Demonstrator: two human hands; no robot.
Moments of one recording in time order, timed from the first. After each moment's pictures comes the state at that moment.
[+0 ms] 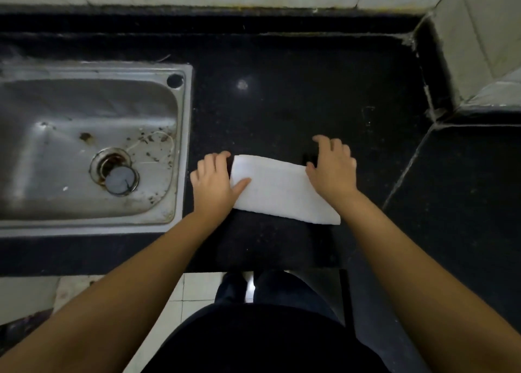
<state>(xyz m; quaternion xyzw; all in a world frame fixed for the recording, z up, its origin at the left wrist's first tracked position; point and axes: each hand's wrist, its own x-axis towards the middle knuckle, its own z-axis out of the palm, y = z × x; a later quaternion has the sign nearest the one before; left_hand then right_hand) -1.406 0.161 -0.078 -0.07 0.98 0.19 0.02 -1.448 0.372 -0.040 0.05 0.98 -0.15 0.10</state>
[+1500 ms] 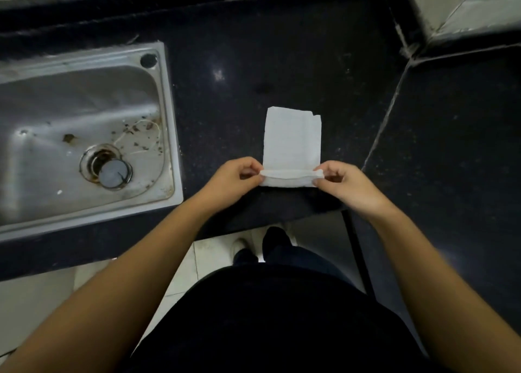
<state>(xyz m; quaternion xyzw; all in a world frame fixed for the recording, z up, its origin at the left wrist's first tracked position) -1.360 0.169 -0.045 0.06 0.81 0.49 0.30 -1.319 0.409 -0.035 0.10 0.80 -0.55 0.23</state>
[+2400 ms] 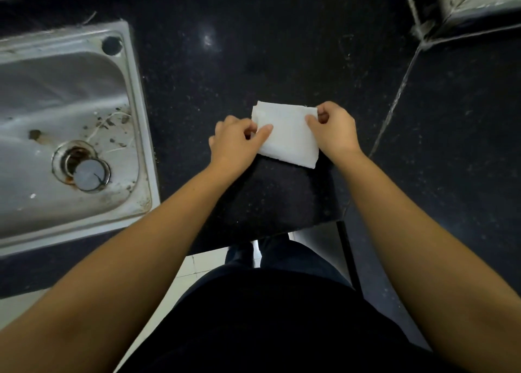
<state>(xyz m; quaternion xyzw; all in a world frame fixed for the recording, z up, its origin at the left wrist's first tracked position) -1.434 0.225 -0.064 -0.03 0.92 0.34 0.17 -1.434 0.405 -0.064 0.22 0.89 -0.38 0.09</state>
